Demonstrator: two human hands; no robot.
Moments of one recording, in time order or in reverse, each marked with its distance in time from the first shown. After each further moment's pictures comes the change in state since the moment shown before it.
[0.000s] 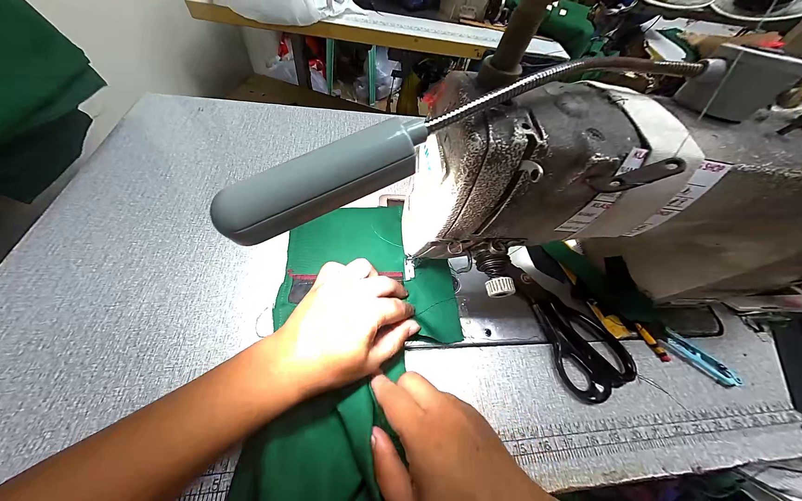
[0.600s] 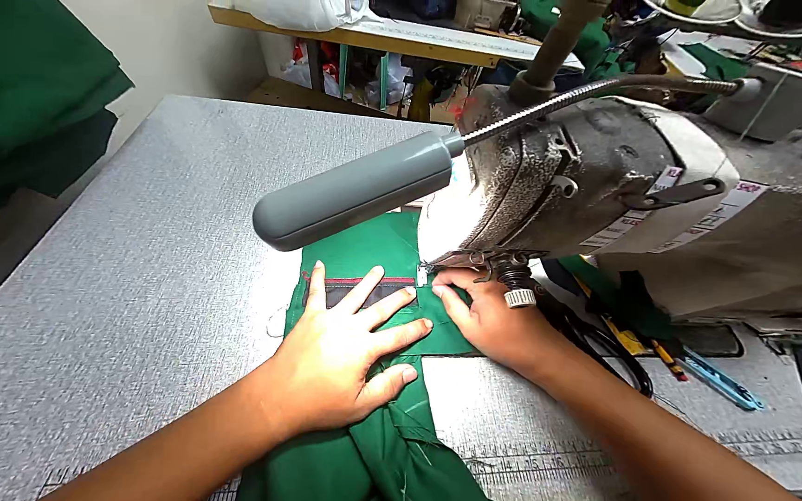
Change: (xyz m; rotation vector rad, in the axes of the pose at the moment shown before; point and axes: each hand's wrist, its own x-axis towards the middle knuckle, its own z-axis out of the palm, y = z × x) left_hand -0.031 0.008 -0.003 0.045 -0.227 -0.125; right_hand 0.070 0.115 -0.018 -0.134 0.259 0.004
